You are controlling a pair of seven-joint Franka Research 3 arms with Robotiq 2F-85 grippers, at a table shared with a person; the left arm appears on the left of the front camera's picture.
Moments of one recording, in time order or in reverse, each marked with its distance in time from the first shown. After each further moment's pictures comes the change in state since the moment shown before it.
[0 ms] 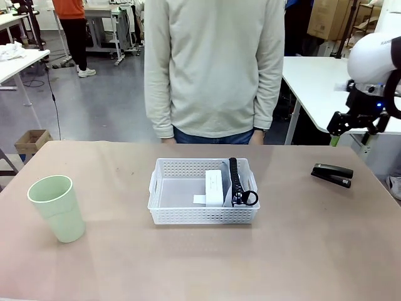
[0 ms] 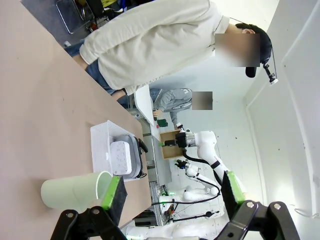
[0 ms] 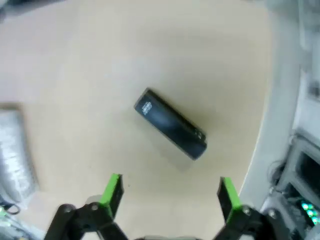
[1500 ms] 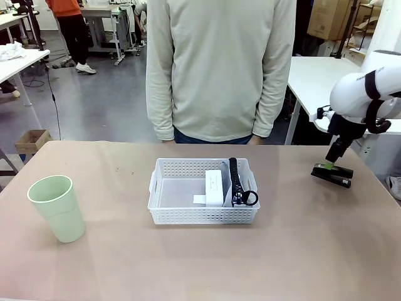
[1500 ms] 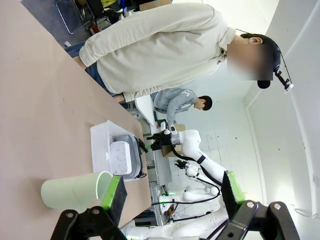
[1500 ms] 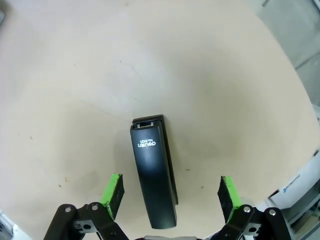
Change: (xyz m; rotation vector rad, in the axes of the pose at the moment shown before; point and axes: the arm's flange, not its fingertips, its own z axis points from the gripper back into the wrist) left arm 0.000 0.000 0.000 0.000 0.000 0.000; right arm 0.022 -0.011 -0.092 0.037 -0.009 0.682
